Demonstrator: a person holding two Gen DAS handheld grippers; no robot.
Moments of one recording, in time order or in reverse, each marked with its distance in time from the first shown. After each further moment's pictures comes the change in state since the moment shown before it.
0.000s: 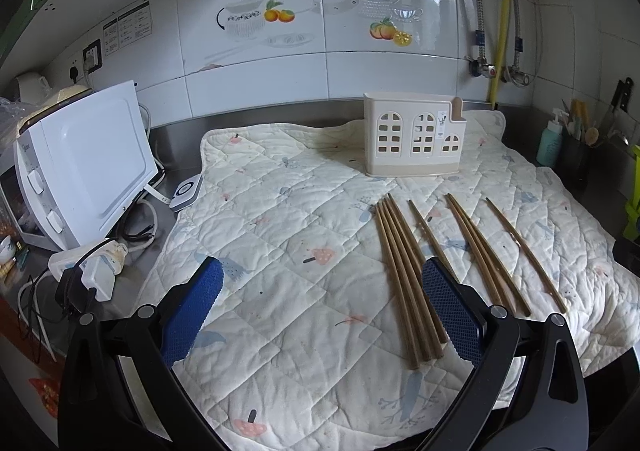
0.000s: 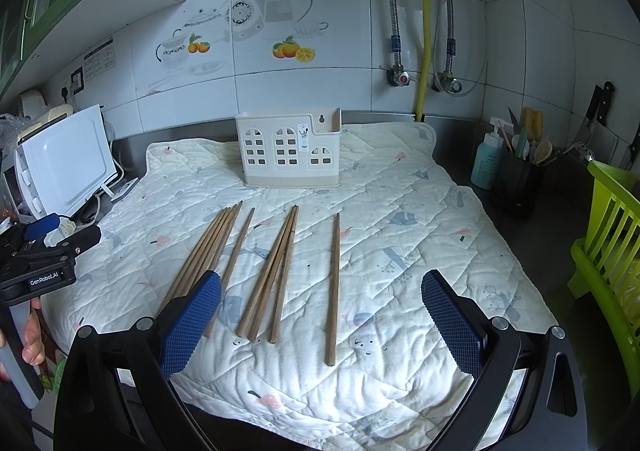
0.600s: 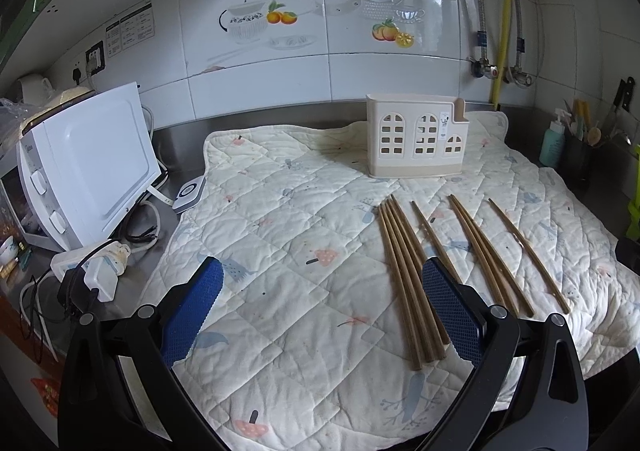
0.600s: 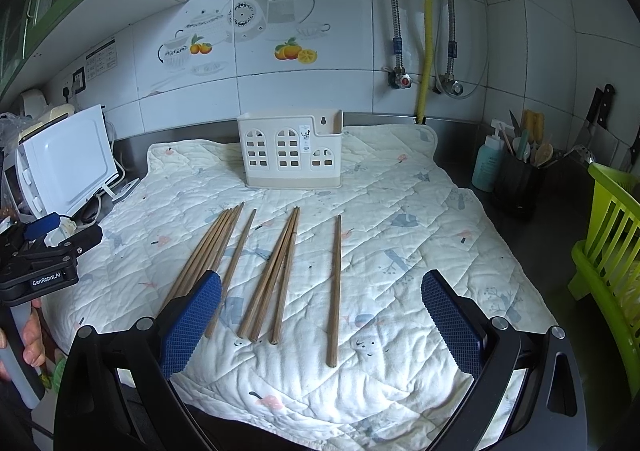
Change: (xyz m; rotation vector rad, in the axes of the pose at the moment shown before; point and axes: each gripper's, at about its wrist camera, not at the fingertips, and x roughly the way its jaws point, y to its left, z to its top) left arm 0.000 -0.001 0.000 0.002 -0.005 0.015; right arm 0.000 0.001 0.000 0.000 -0.004 0.000
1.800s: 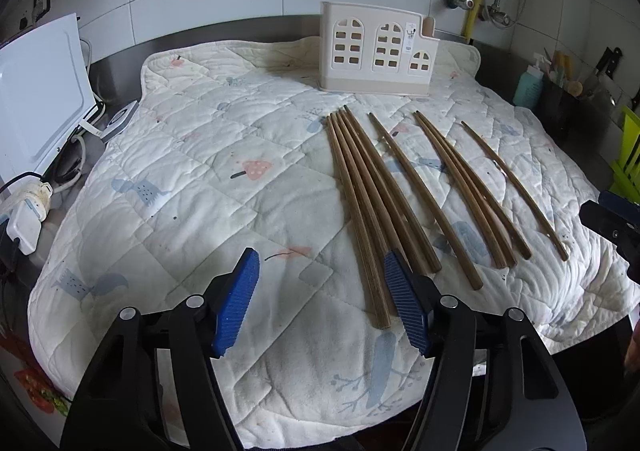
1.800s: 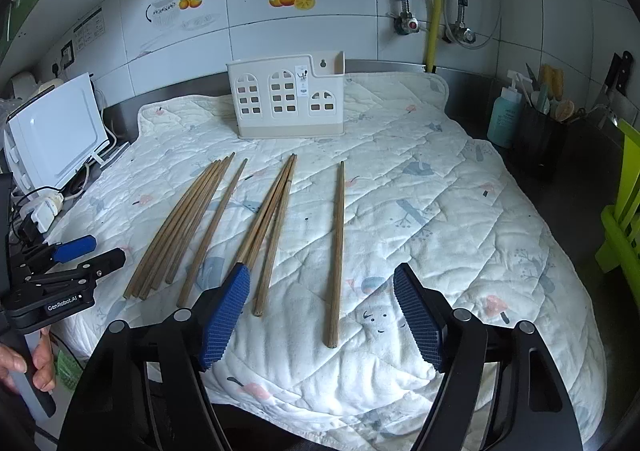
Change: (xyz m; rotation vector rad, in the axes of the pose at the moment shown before) left arm 0.067 -0.026 -0.053 -0.002 0.222 -0.170; right arm 0.055 -0.007 -0.031 0.012 0.141 0.024
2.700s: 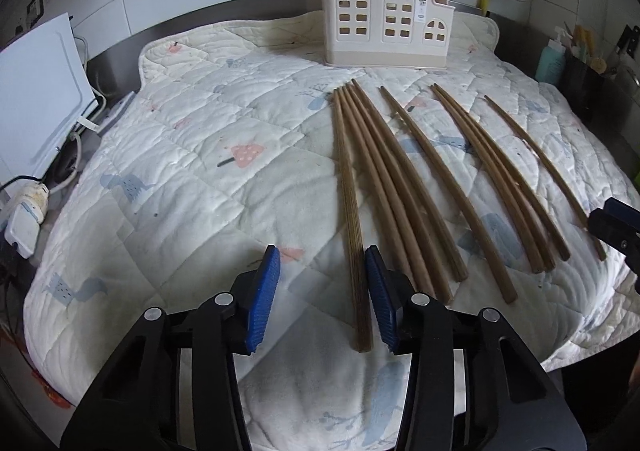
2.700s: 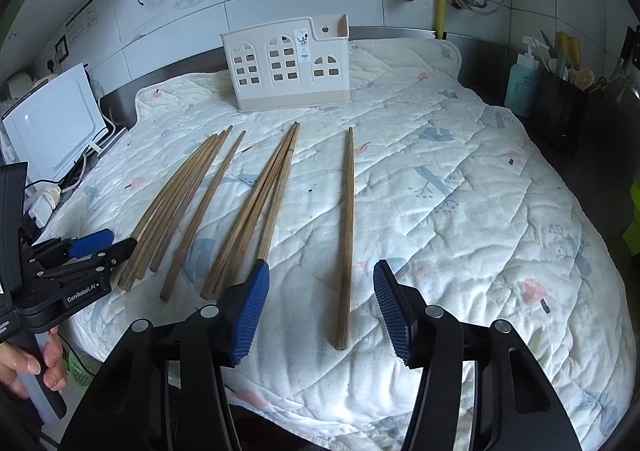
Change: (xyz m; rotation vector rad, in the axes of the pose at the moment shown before) left arm 0.032 -0.012 0.004 0.037 0.068 0.112; right arm 0.034 -0.005 -0.008 0.031 0.078 0.047
